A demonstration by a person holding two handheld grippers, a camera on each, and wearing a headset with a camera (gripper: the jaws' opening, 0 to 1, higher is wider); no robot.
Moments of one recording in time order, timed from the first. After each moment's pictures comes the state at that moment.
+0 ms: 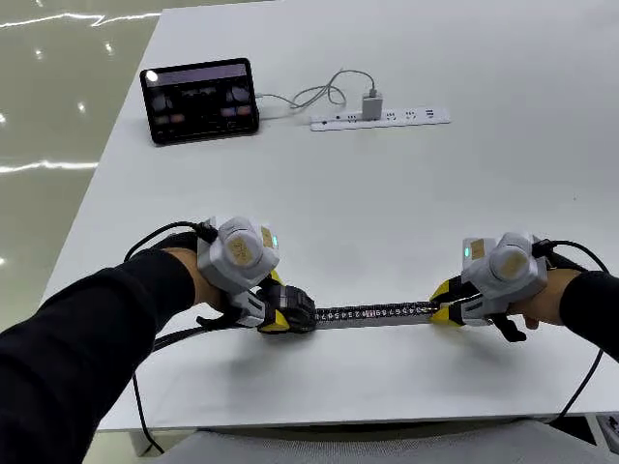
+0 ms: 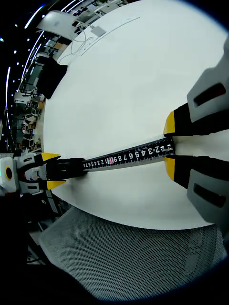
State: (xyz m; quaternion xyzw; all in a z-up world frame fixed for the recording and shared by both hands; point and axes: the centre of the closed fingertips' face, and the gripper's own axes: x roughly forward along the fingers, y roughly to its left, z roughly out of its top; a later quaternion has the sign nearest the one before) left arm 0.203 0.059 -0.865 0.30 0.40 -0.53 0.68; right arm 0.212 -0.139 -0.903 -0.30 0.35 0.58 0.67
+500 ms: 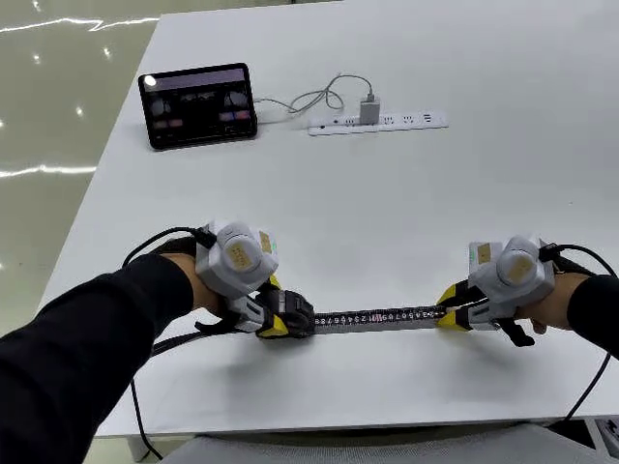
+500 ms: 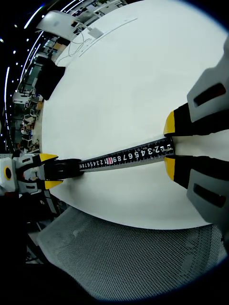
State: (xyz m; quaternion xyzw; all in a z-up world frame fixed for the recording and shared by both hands) left arm 0.203 0.058 -0.865 0.30 0.40 -0.53 0.68; right arm 0.209 -0.149 -0.900 -0.30 0.35 0.58 0.67
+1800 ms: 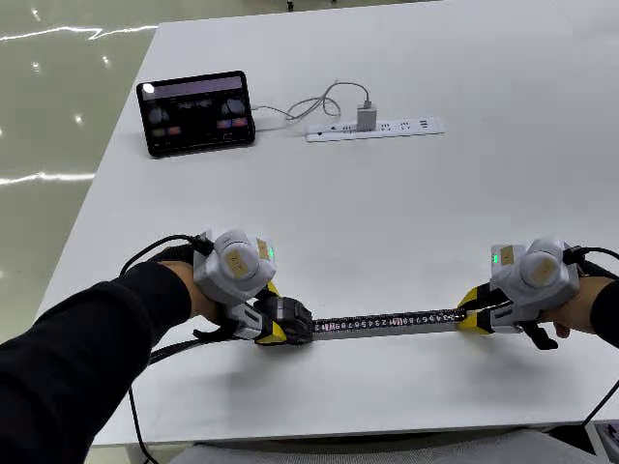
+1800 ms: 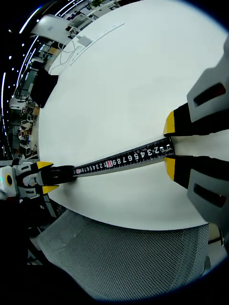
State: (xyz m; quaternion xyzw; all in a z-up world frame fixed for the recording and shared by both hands) left arm 0.203 0.058 -0.865 0.30 0.40 -0.53 0.68; right arm 0.214 -0.182 -0.899 -0.30 0.37 0.56 0.68
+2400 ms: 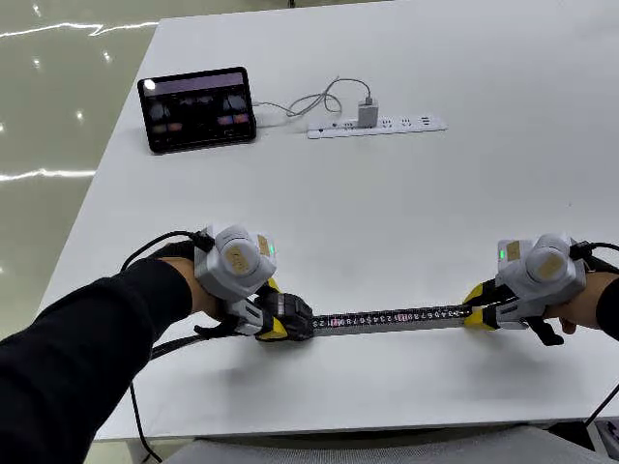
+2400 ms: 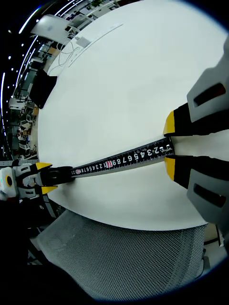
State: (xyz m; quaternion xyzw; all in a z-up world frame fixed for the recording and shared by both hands) left arm 0.204 0.059 -0.865 0.30 0.40 -0.53 0.69; right arm 0.216 -0.189 -0.899 -0.30 0.37 0.56 0.68
